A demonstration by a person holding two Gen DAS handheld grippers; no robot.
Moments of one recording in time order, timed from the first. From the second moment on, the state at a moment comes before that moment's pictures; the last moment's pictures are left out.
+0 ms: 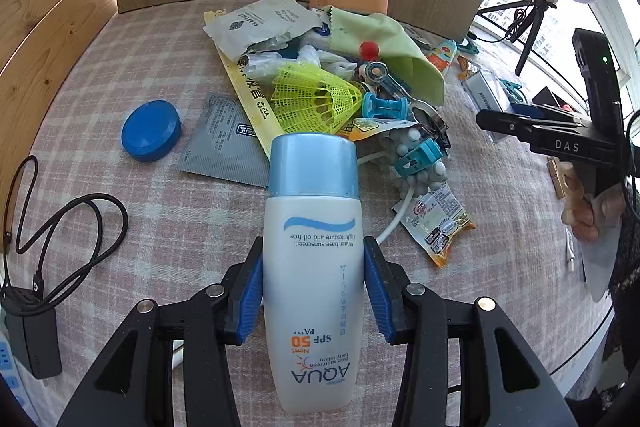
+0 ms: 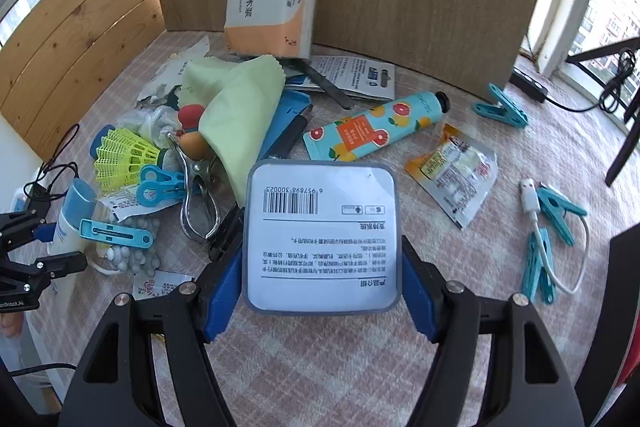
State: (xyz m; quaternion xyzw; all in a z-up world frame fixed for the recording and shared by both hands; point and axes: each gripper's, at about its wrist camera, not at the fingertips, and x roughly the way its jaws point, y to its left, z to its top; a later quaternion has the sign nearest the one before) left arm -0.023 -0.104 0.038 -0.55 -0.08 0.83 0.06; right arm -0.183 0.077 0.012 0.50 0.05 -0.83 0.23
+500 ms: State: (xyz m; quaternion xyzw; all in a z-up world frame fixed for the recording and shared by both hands) left arm -0.074 0.006 0.081 -0.51 -0.05 0.85 0.15; right arm -0.139 0.209 0.080 0.45 -0.03 -0.89 0.08
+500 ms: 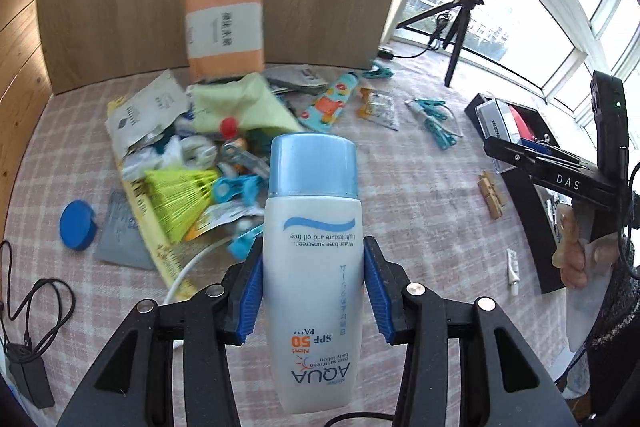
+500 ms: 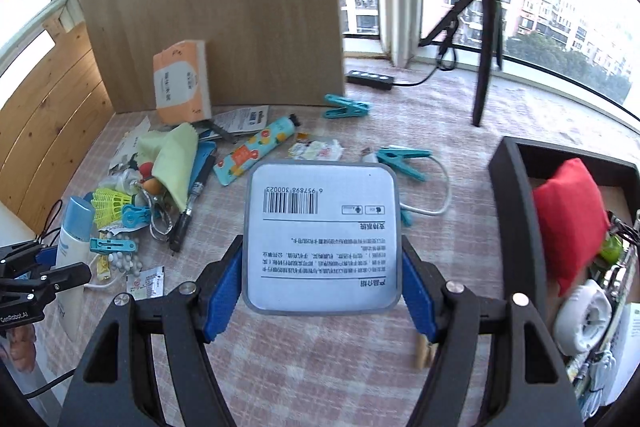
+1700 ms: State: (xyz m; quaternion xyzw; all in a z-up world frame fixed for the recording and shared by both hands) left arm -0.097 0.348 0.136 -0.47 0.04 0.80 0.36; right arm -0.031 0.478 0.129 0.39 -0.15 -0.88 -0.23
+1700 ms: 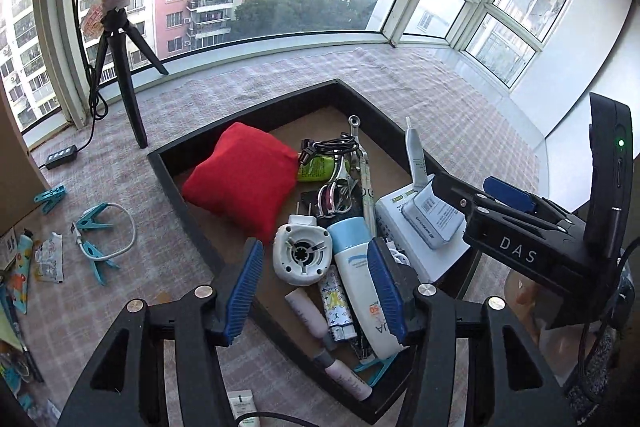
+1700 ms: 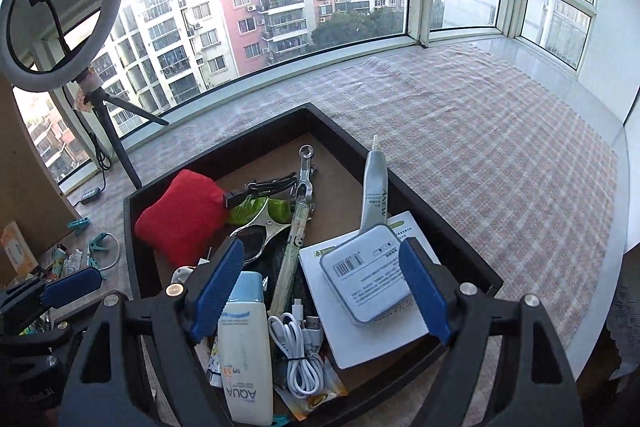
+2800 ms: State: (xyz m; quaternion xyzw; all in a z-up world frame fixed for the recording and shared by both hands) left arm -0.079 -0.088 0.069 -0.52 -0.14 0.84 0.00; right arm -0.166 0.109 0.098 0.45 0.03 -0.88 0.16
